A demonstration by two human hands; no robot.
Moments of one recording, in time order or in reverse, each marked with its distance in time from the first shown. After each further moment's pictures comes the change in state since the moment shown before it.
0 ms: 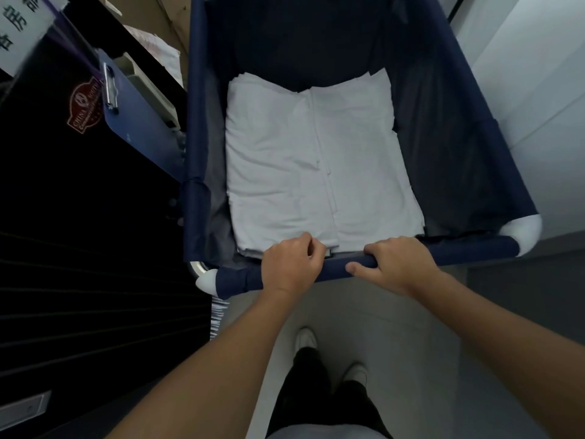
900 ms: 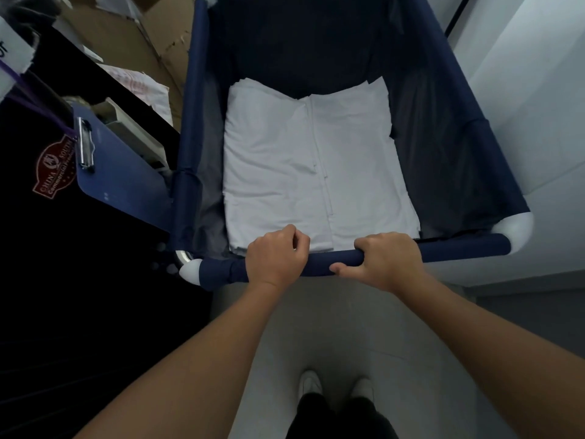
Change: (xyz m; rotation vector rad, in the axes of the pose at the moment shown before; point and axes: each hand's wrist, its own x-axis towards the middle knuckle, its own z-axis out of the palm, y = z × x) left_hand 0.131 -0.015 -0.006 0.080 0.012 0.003; right_hand 0.112 0.020 -0.025 -0.005 0.200 0.082
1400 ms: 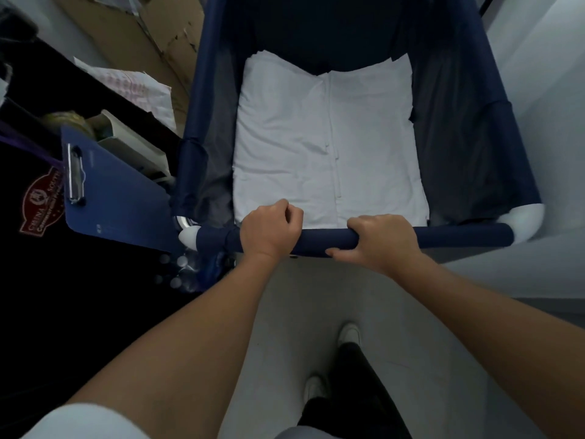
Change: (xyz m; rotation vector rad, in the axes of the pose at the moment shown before) left_hand 0.118 -0.001 -0.003 0.031 -0.007 -0.080; right_hand 0.105 0.025 -0.007 0.081 0.095 -0.082
